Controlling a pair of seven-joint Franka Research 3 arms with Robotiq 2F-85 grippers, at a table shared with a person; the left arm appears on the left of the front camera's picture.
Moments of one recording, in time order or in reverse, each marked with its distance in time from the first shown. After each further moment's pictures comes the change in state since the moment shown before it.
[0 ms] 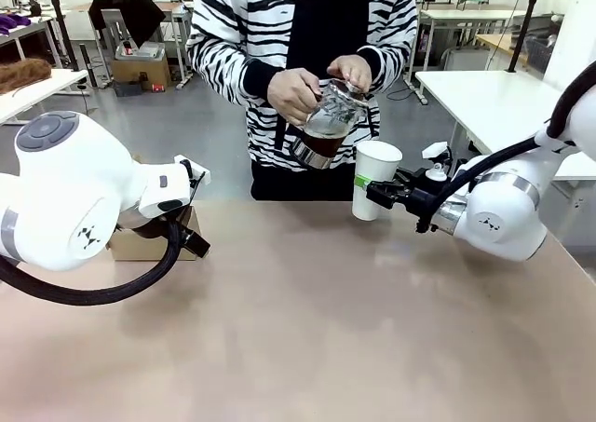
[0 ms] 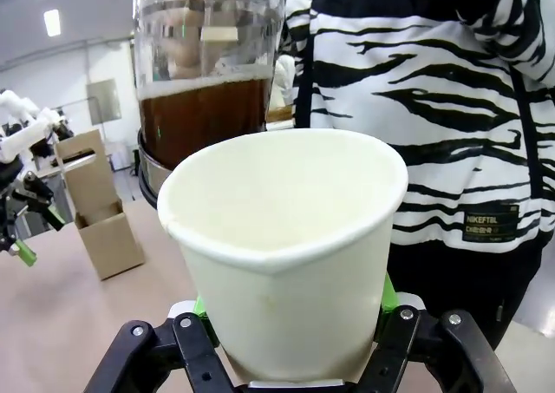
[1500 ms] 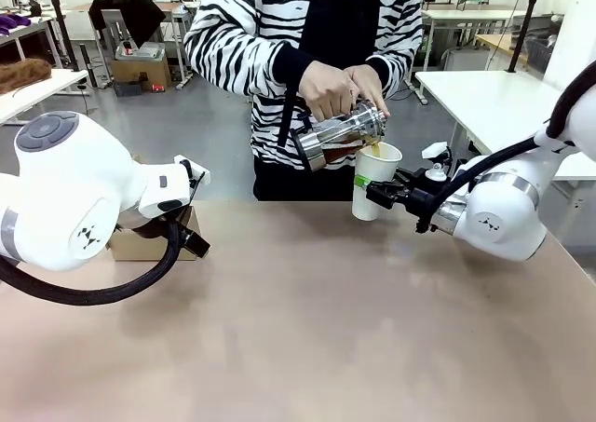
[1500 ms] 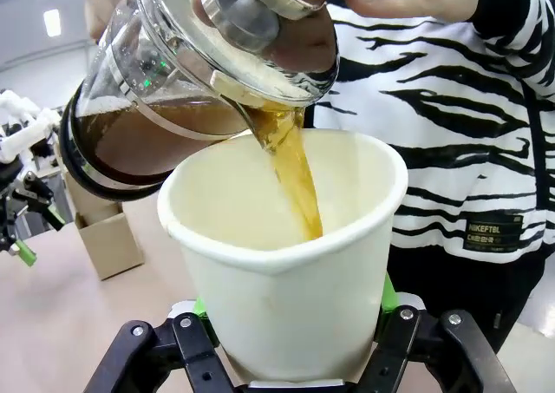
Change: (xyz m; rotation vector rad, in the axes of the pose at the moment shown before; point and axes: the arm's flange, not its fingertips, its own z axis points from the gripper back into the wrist) left arm 0.000 0.000 0.000 0.000 0.000 0.000; right arm 0.000 0.000 0.000 0.000 0.000 0.000
